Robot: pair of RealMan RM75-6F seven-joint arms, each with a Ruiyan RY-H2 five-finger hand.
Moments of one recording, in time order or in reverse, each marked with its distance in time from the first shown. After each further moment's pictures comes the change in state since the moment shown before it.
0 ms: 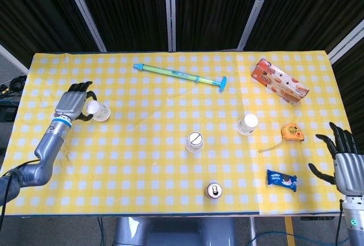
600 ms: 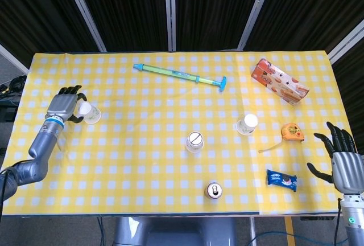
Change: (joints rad) left arm -0.006 -0.033 0.017 0.138 -0.130 -0.106 0.088; right arm 0.013 -0.009 0.000 0.009 0.008 -0.030 -0.016
